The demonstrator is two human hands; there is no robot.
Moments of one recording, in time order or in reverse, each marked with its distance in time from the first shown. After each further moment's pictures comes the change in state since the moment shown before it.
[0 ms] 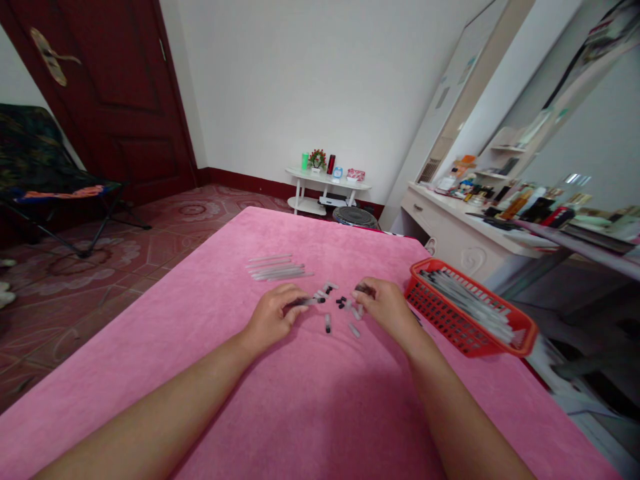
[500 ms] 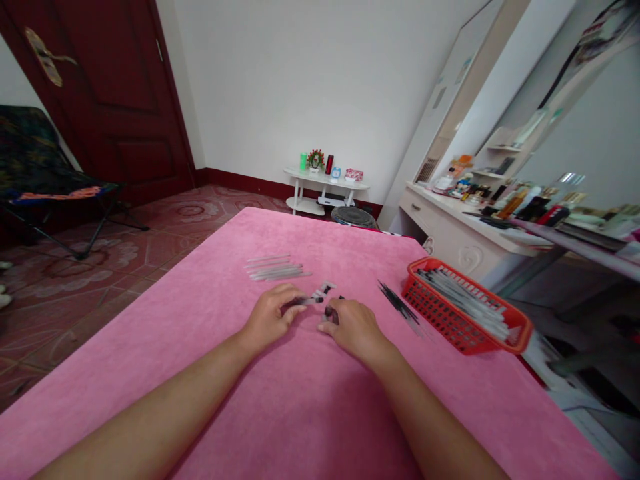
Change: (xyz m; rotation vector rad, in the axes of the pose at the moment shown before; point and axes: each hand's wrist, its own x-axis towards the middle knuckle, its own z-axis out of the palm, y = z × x) left_hand 0.001 0.000 0.000 -0.012 0.000 -0.007; right_hand -0.022 -0.034 0.039 -0.263 -0.198 -0.029
